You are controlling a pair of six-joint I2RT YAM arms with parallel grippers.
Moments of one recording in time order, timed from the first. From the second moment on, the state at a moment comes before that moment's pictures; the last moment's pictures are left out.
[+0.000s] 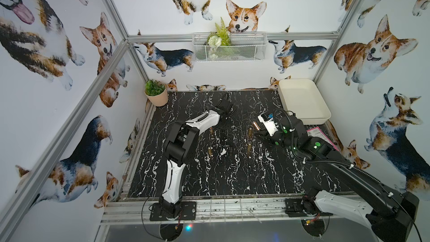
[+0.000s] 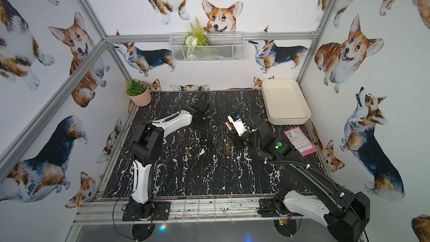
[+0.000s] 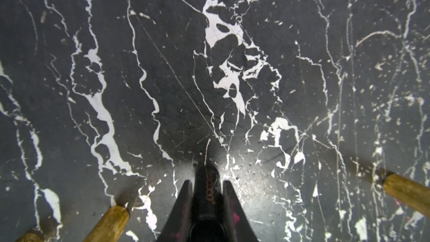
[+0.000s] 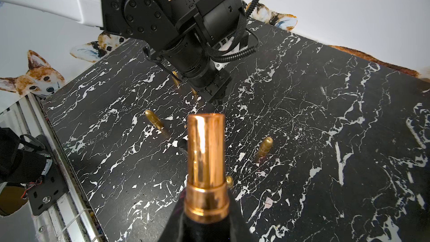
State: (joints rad) left arm -0.56 2.10 1.58 -0.67 -0.06 -0.38; right arm 0.73 1.02 0.94 -0.48 -0.12 0.07
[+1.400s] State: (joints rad) left arm -0.54 1.89 1.72 -0.82 0.08 -0.39; right arm 0.73 1.02 0.97 -0.49 -0.09 0.06
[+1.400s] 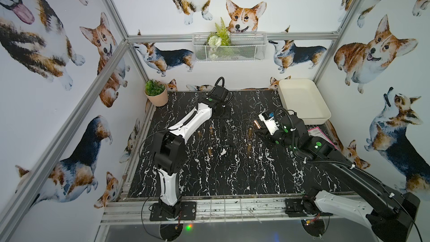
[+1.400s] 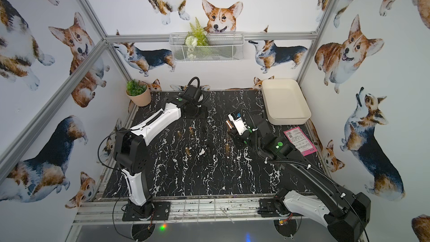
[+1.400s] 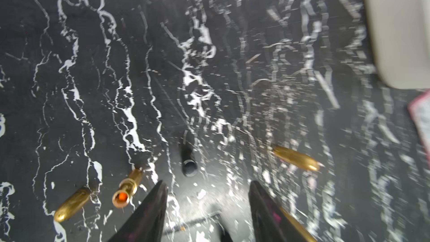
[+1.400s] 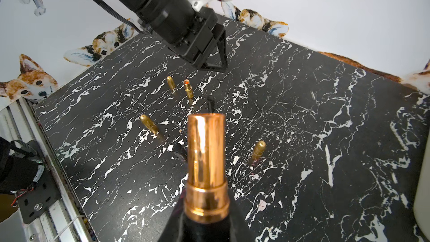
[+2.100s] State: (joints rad) left arm -0.52 1.69 1.75 -0.90 0.73 -0.43; right arm 0.73 1.19 1.01 -0.45 -0.13 0.06
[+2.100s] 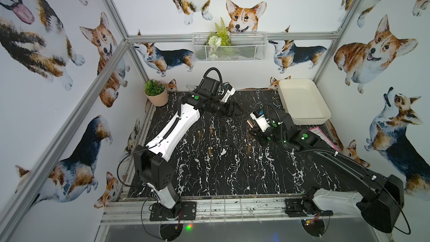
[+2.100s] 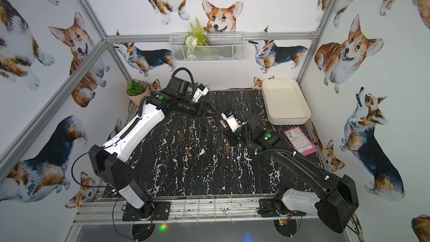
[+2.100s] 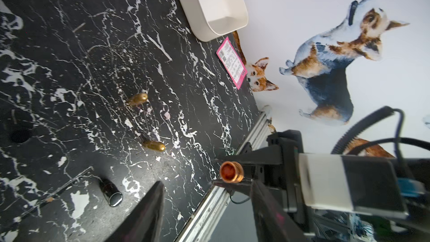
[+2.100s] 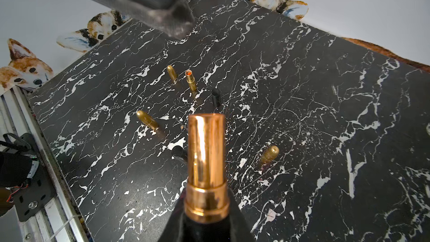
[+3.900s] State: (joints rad) left arm -0.55 1.77 1.73 -0.91 0.84 -0.44; right arm 0.77 1.27 1.06 -0.43 -0.11 0.02
